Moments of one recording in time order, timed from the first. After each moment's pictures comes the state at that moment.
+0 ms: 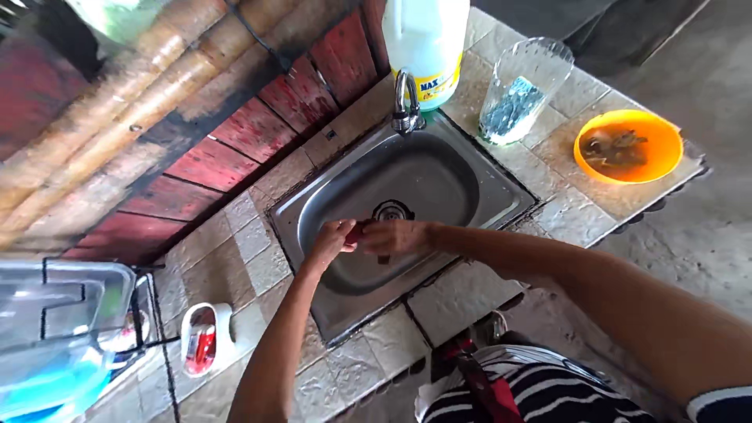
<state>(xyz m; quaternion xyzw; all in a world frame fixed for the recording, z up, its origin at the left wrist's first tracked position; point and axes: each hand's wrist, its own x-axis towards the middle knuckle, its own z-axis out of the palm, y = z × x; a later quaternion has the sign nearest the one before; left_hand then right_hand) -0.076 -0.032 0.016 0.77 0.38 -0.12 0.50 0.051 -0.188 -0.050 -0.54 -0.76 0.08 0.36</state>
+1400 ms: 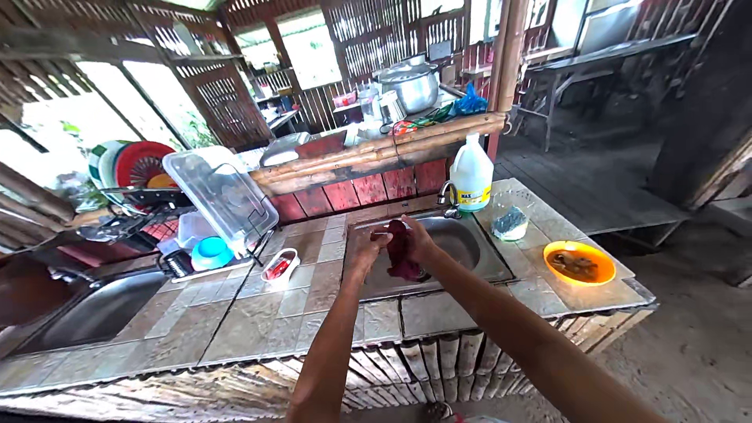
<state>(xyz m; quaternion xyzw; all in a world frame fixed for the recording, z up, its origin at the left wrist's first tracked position) -0.143 -0.197 0.140 0.69 0.38 0.31 0.53 -0.020 -0.264 0.134 -0.39 -0.15 0.59 0.69</state>
